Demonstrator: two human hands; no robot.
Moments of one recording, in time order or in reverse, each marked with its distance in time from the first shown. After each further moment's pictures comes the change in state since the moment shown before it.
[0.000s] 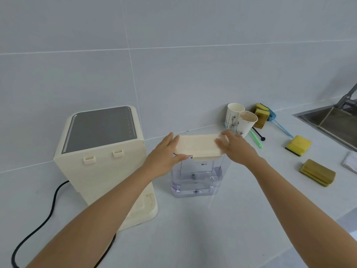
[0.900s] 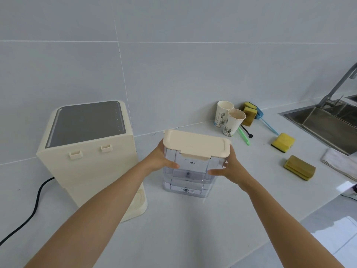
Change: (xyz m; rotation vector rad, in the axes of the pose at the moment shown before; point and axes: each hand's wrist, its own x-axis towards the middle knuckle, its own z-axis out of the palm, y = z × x) left_hand 0.029 -0.025 0.040 -0.710 -0.155 -0.110; right_hand -0.037 0.028 0.058 1.121 -0.076 0.158
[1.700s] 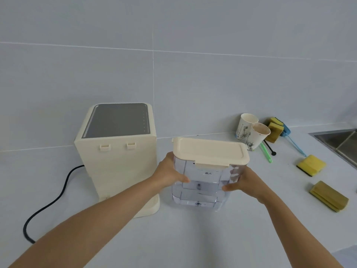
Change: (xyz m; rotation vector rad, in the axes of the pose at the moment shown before) left_hand -0.125 0.005 -0.048 -0.029 0.578 -0.172; right_hand 0.030 -0.070 0.073 -0.372 -0.369 -0.119
